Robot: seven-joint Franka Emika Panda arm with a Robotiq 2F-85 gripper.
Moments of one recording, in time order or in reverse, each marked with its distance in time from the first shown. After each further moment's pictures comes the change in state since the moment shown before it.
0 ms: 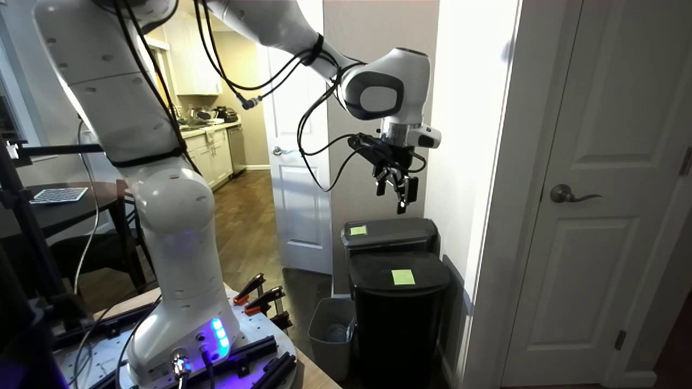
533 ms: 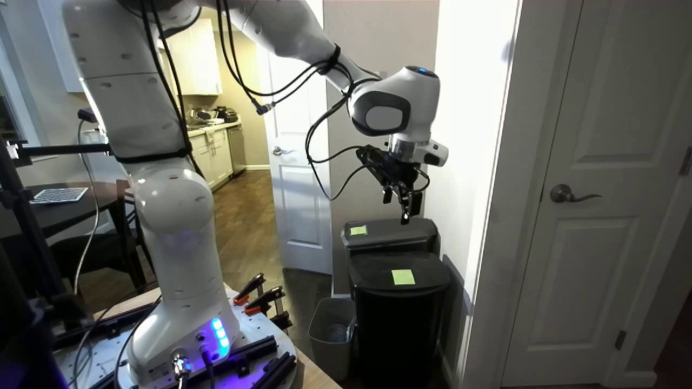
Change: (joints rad) arm -0.014 0.115 -0.002 0.023 0.154 0.064 -0.048
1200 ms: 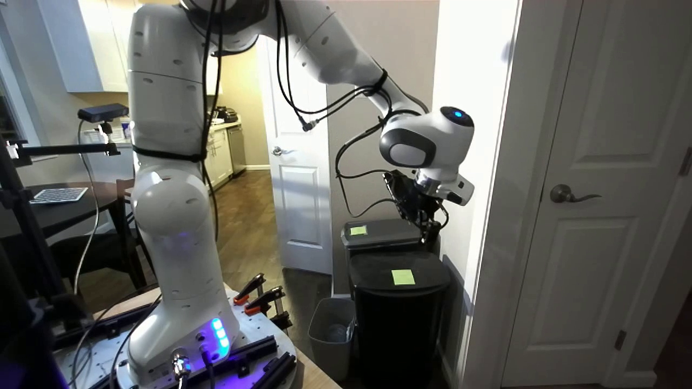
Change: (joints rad) arm -0.104 0.295 0.046 0.166 0.344 0.015 -0.156
